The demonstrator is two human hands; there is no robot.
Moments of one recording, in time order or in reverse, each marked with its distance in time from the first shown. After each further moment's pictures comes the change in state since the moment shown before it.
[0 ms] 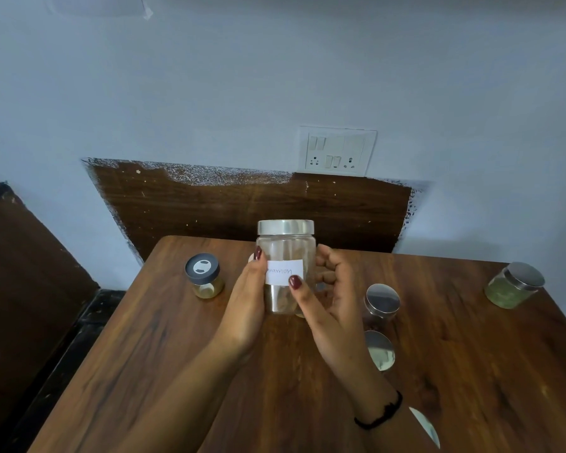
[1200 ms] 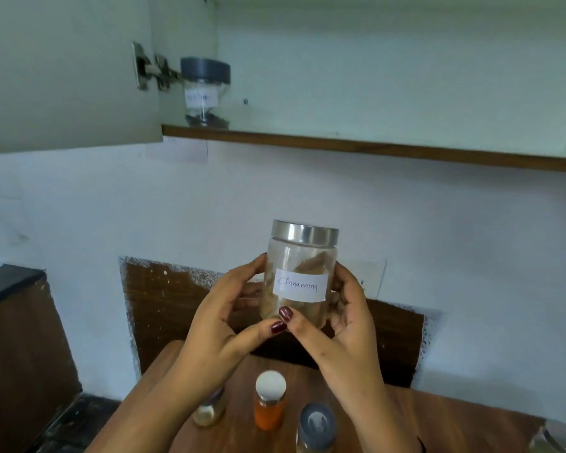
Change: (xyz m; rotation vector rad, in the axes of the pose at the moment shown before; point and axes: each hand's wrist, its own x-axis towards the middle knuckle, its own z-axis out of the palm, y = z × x) left_hand 0.017 0.137 -0.044 0.439 0.074 0.775; right_hand 0.091 -0.115 0.025 0.137 -0.118 -0.264
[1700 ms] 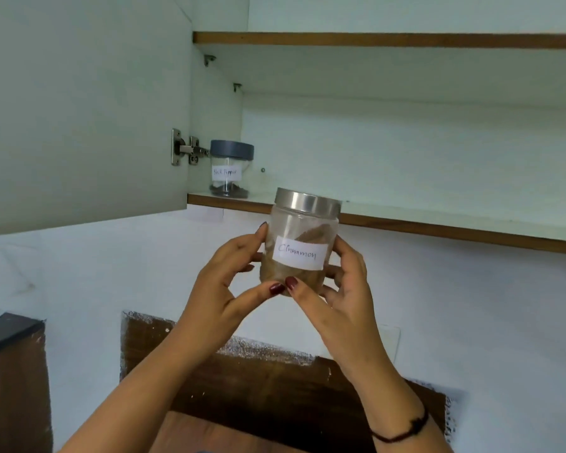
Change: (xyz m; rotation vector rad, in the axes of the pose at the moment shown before) left_hand 0.109 0.026 -0.048 0.235 0.113 0.235; right_hand 0.105 -0.054 0.033 -0.061 -0.096 -0.221
